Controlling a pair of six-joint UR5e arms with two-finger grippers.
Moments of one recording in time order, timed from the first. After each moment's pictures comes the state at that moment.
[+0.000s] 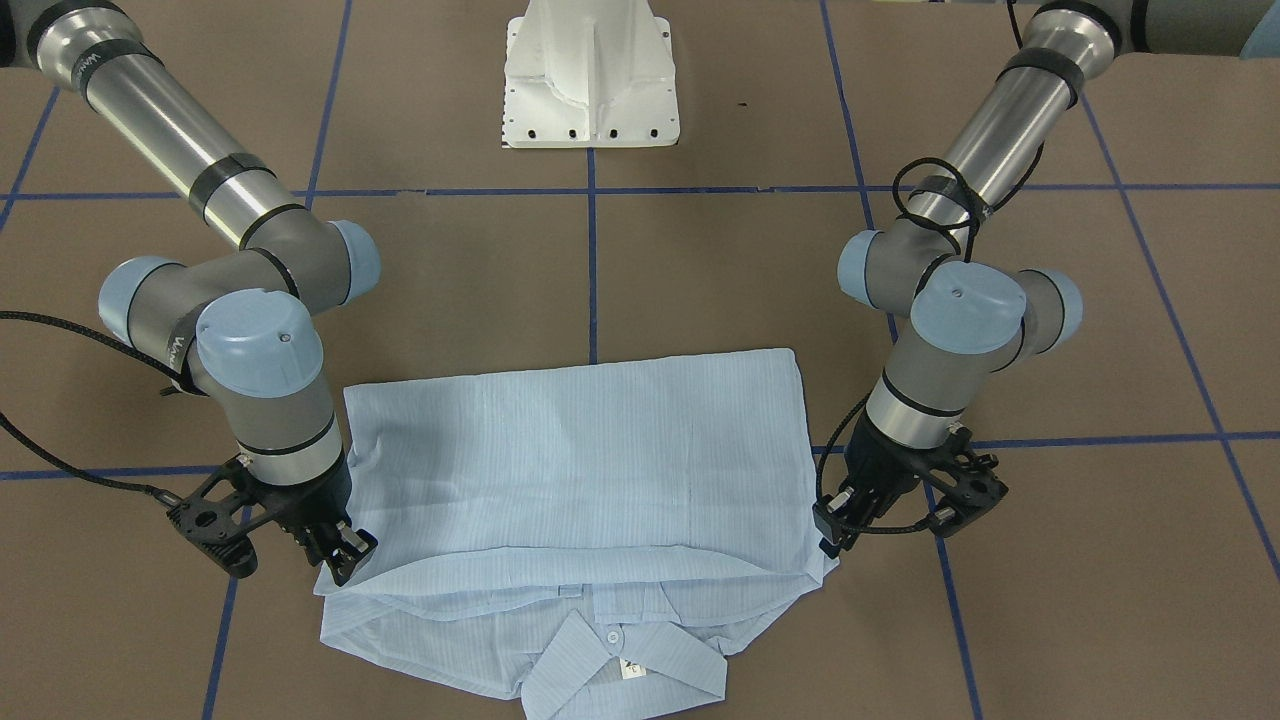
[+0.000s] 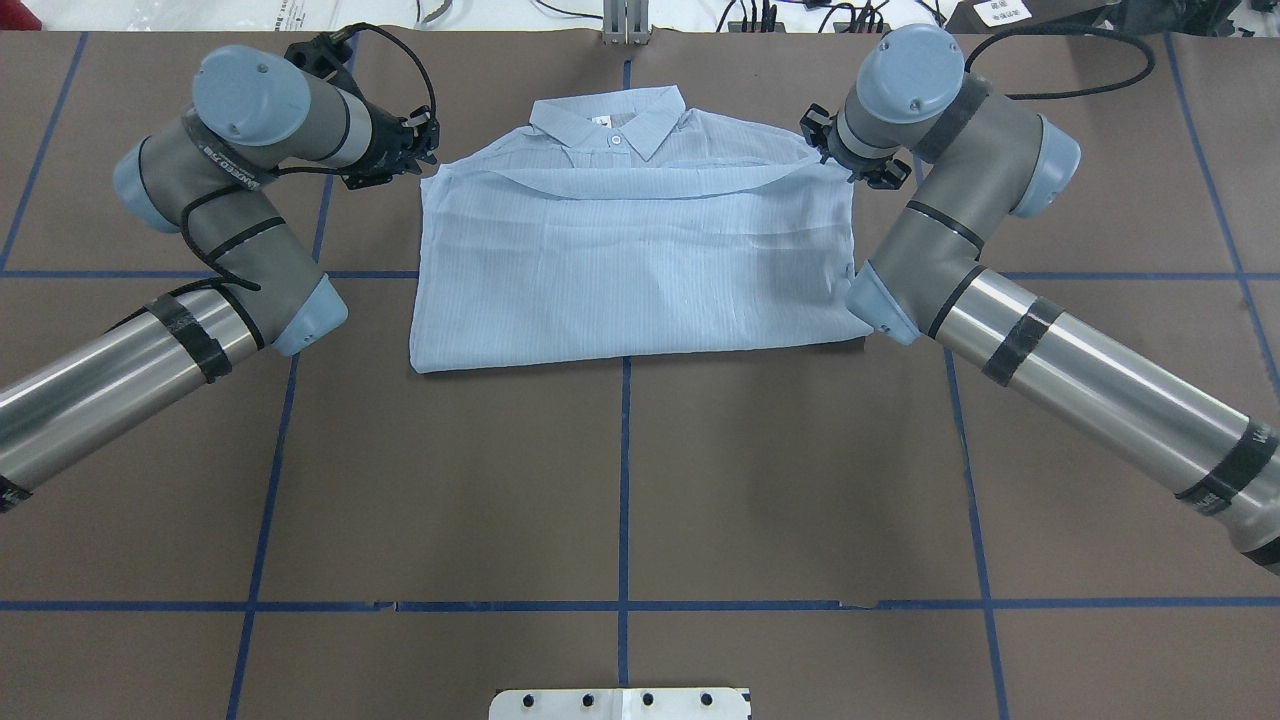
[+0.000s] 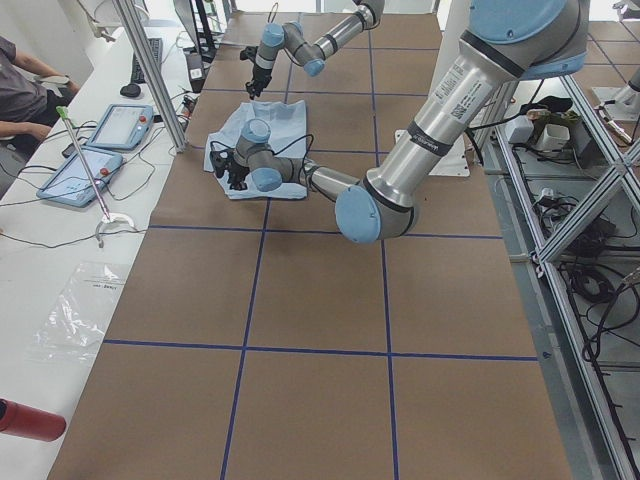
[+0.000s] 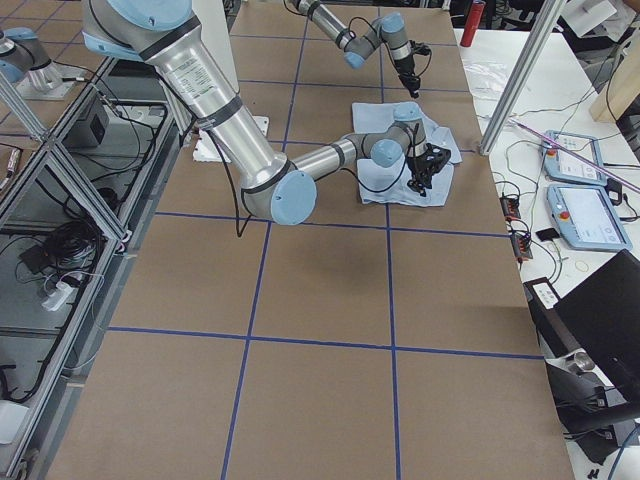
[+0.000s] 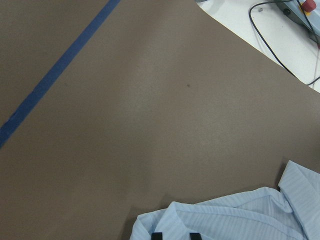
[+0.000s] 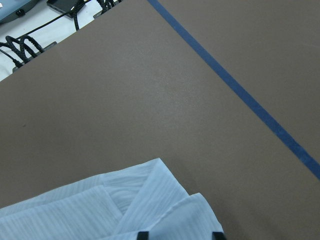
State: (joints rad) left arm -0.85 -2.26 -1.13 -2.36 -1.82 -1.58; right arm 0.84 -0.86 1.21 -1.18 1.73 1.61
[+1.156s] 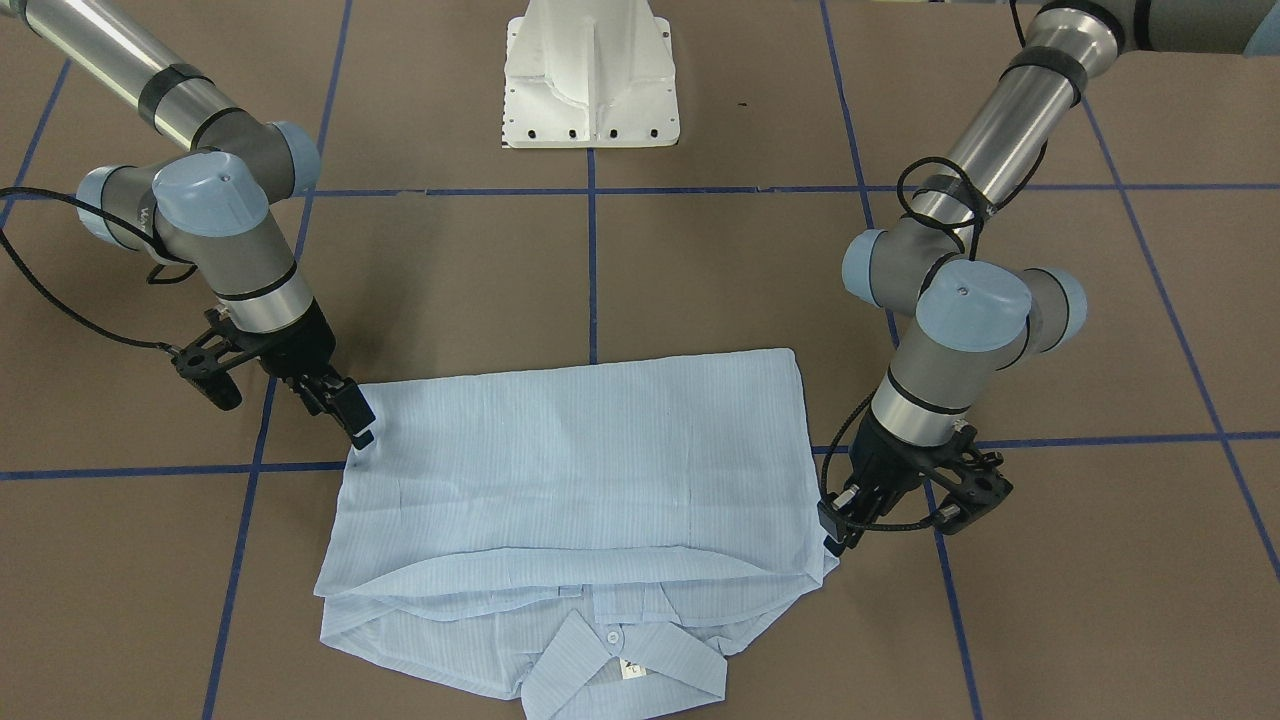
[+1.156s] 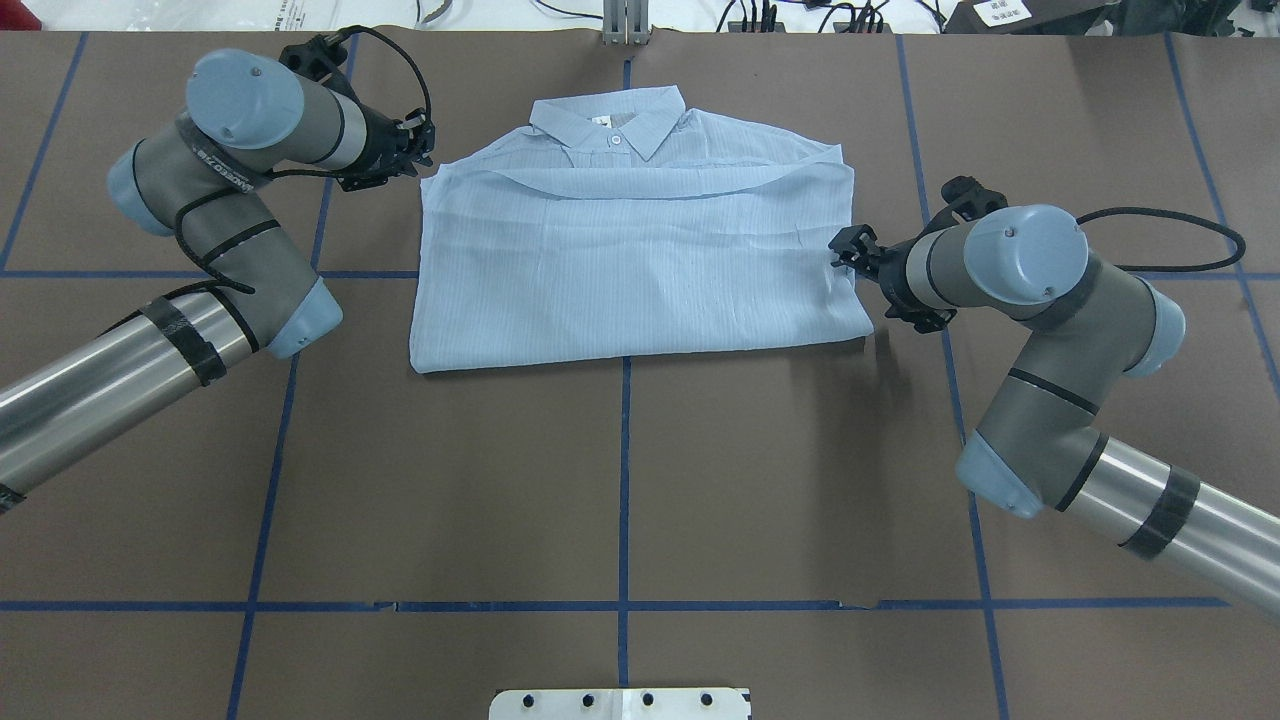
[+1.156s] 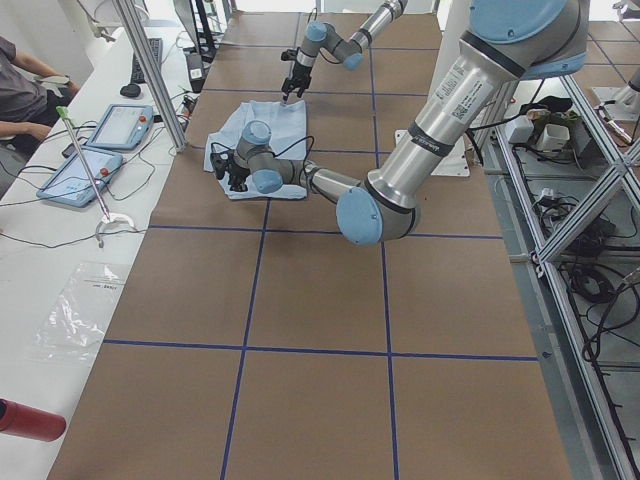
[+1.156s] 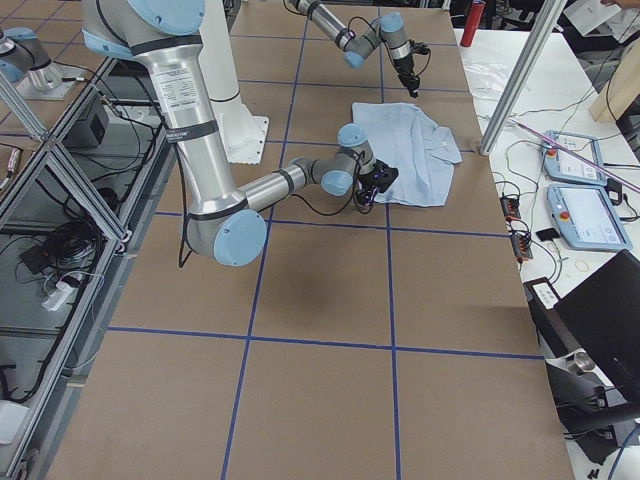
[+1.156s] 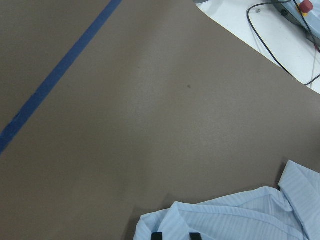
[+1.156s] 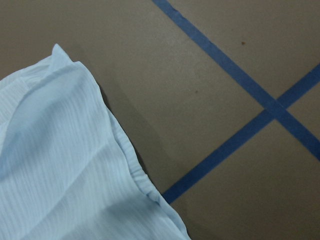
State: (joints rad) left arm -0.85 -2.25 -1.14 -2.37 -1.82 -1.58; right arm 0.69 -1.24 1.57 -0.97 1.74 1.85
